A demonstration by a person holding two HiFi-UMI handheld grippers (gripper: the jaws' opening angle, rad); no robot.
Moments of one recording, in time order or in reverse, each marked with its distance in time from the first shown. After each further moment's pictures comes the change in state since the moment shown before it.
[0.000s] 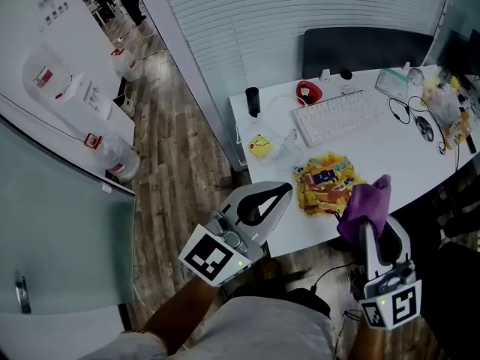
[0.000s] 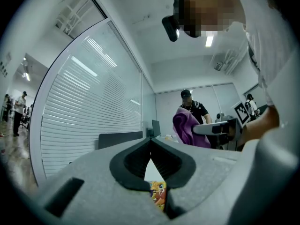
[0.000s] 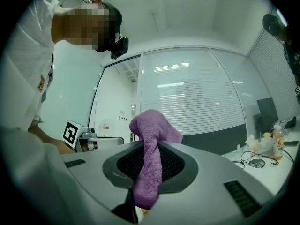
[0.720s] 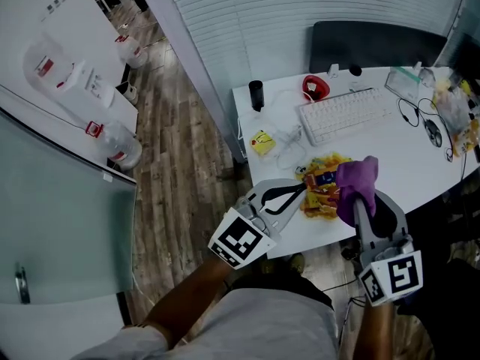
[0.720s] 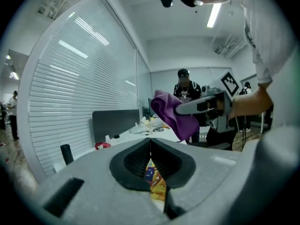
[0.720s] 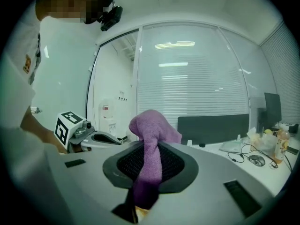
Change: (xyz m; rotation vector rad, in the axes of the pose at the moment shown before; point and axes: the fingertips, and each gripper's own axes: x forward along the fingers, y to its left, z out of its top) left arm 0.054 0.006 -0.081 0.074 0.210 -0.076; right arm 0.061 -0.038 -0.056 -0.035 0.277 0.014
